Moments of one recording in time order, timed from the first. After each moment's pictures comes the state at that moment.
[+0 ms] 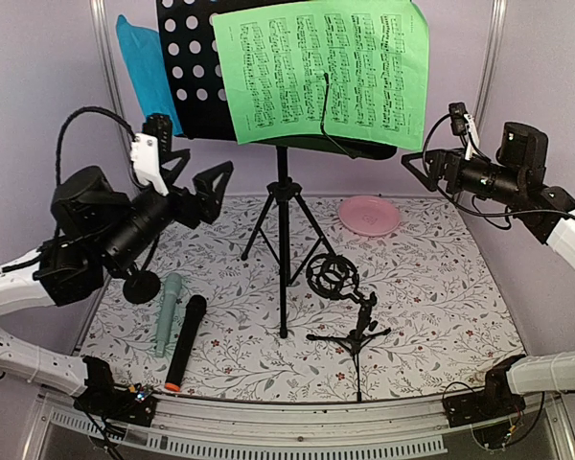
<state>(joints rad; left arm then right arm) -1.10 1.04 0.97 0.24 -0.58 0.10 0.34 1.10 1.18 -0.23 -0.43 0.21</state>
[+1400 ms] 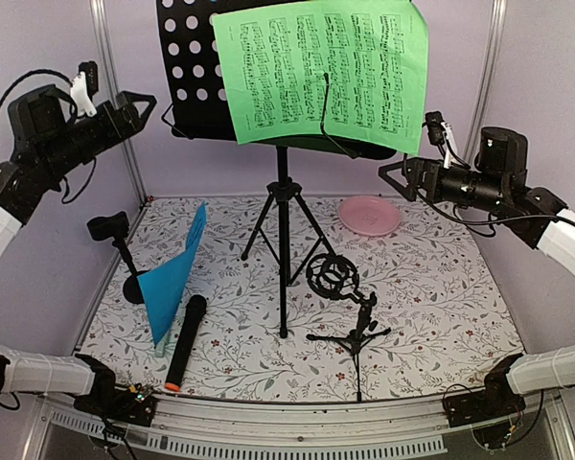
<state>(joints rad) -0.36 1.11 1.50 -0.37 -0.03 -0.39 0.50 1.13 1.17 -0.23 -0.35 0.31</state>
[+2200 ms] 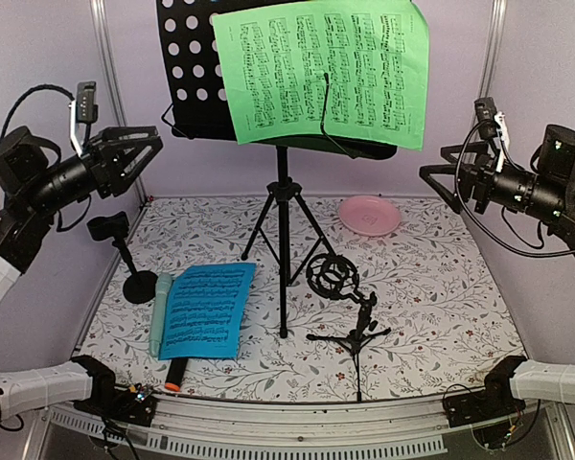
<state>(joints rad) -0.36 0.86 1.13 -0.07 0.65 -0.30 0.51 0.90 1.23 -0.42 -0.34 0.01</state>
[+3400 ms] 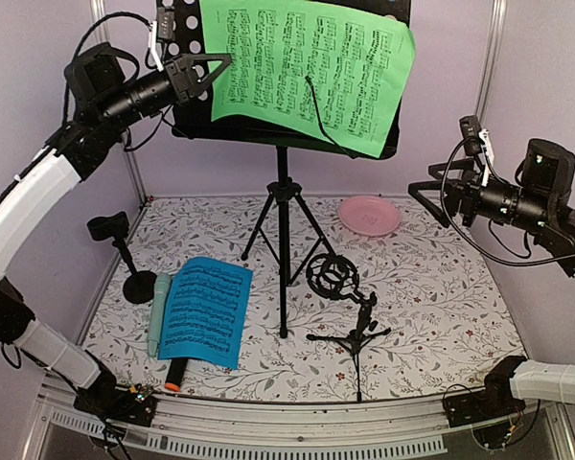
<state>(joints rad) -0.54 1.46 1.71 0.04 0.51 -0.32 0.51 0.88 1.12 -0.37 -0.39 0.06</state>
